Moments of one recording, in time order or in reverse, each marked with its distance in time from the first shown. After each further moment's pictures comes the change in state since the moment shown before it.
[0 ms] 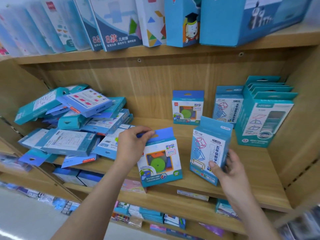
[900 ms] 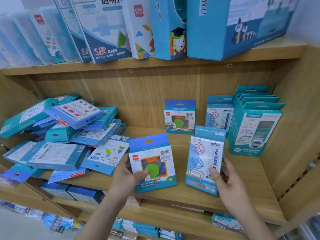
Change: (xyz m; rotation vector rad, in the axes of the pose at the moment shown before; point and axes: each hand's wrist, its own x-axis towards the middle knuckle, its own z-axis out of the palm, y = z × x) left_hand -0.042 -0.023 0.016 -0.538 -0.155 -0.431; right_hand 0.016 0.012 -0.023 -0.188 -0.047 -0.040
